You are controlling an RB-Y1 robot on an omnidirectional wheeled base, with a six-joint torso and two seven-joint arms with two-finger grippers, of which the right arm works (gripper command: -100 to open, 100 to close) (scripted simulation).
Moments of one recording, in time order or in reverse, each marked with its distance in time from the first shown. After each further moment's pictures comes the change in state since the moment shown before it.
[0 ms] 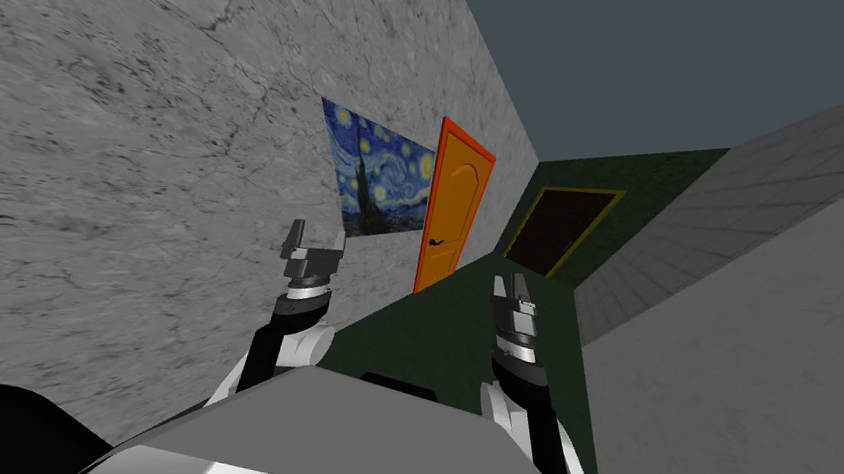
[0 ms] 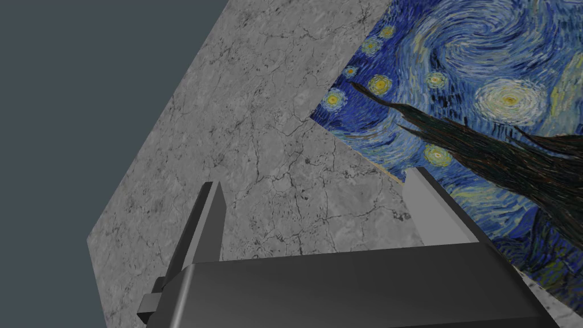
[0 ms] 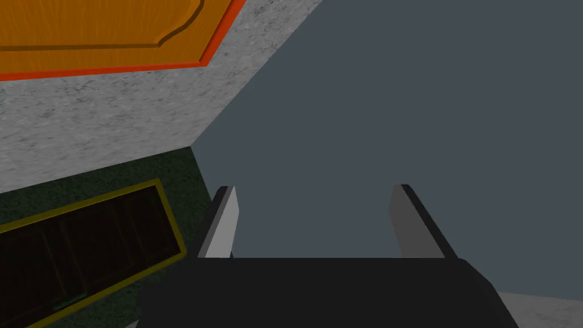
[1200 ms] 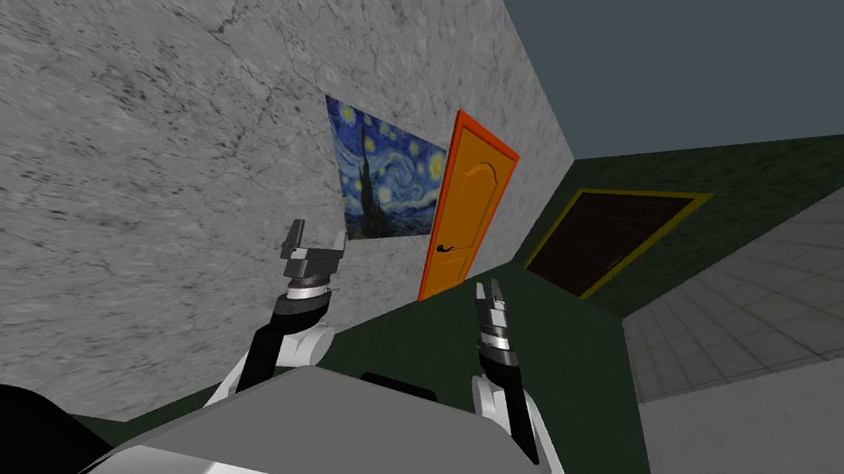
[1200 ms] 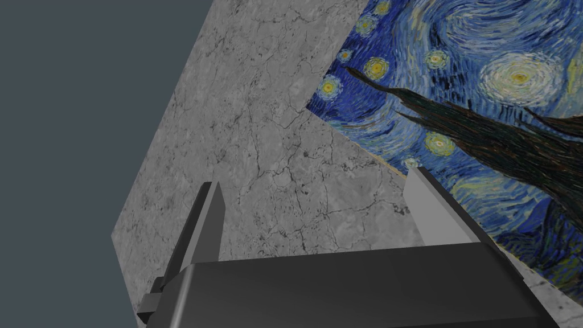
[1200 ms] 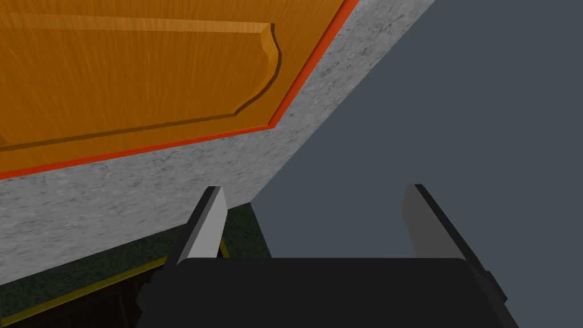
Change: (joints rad) arm -0.097 -0.069 0.007 0.259 -0.026 -0.044 -0.045
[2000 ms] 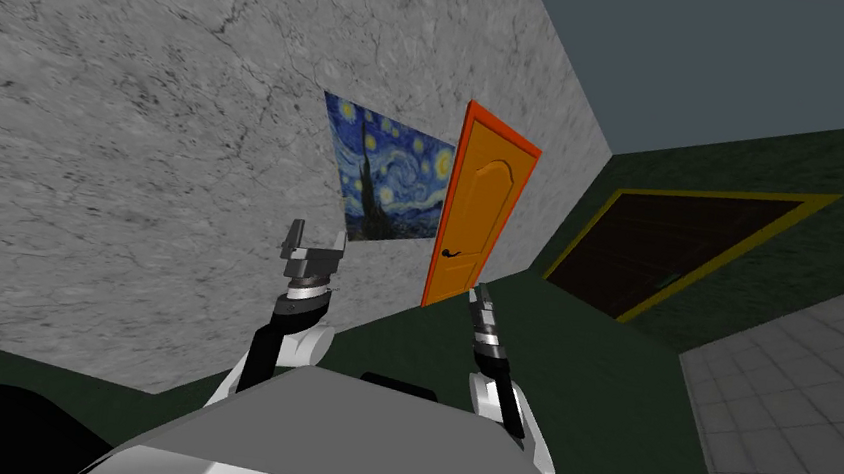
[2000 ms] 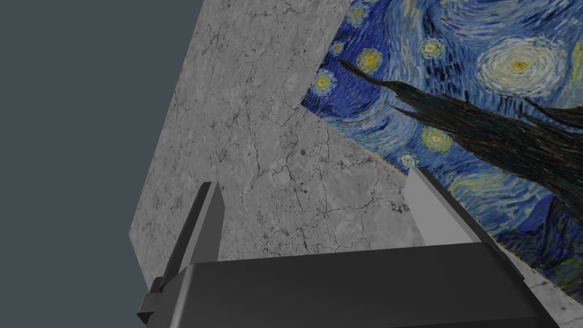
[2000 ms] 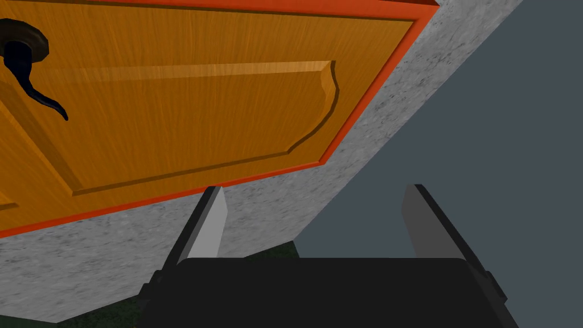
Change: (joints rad) arm -0.083 -0.053 0.000 0.213 -0.023 -0.039 -0.038
